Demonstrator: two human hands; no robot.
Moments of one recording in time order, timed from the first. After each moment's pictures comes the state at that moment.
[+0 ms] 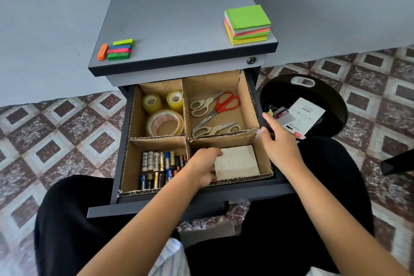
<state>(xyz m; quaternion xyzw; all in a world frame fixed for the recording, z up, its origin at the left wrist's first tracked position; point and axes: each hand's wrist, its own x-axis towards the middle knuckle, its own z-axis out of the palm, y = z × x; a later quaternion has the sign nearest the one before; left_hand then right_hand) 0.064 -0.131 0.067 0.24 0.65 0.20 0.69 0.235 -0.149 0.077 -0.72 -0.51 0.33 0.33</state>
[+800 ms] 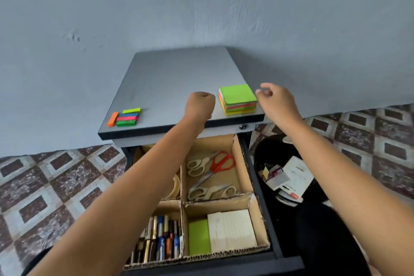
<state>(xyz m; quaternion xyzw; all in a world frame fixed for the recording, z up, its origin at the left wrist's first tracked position) 0.098 0.023 0.227 0.53 0.58 0.41 0.46 0.262 -0.009 0.232 -0.71 -0.56 0.16 0.39</state>
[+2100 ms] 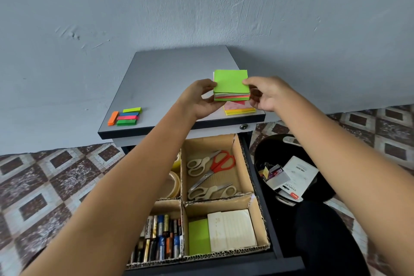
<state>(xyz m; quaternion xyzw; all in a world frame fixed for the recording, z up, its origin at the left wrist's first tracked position) 0.092 0.044 0.242 0.25 0.37 0.45 0.77 0.249 0.033 0.250 -0.62 -0.32 0.53 0.48</state>
